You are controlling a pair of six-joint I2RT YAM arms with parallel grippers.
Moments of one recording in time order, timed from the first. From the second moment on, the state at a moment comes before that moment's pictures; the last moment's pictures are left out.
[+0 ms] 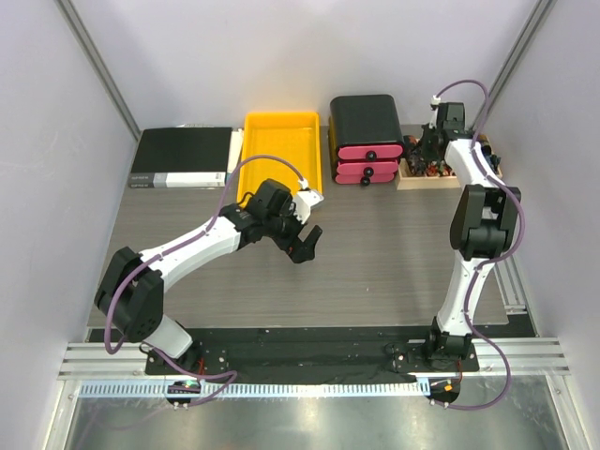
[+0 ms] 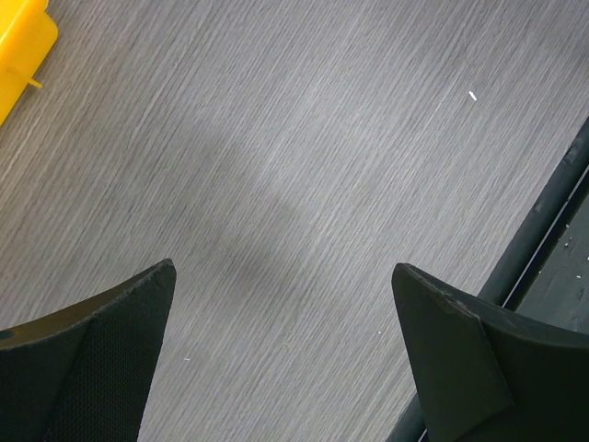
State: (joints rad) left arm -0.70 1.53 1.11 -0.40 0.34 0.10; right arm -0.08 2.10 1.81 -0.48 0.02 0.04
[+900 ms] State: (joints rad) left arm -0.70 1.53 1.05 -0.38 0.34 0.07; right arm -0.02 2.26 1.94 -0.60 0.10 0.04
